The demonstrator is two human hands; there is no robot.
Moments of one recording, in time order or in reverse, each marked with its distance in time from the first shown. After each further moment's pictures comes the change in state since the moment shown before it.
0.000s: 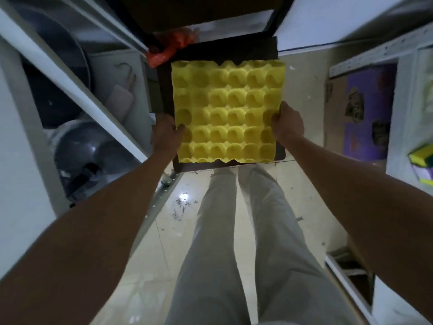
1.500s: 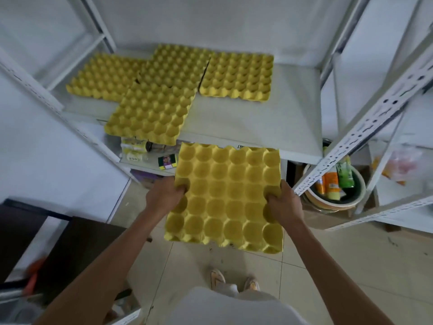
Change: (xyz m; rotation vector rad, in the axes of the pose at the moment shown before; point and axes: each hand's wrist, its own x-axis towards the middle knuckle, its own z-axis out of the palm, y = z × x) left_hand -0.738 0.194 0.101 0.683 -0.254 1.290; right_hand -0.783 0.470 -0.078 0.963 0.767 0.783
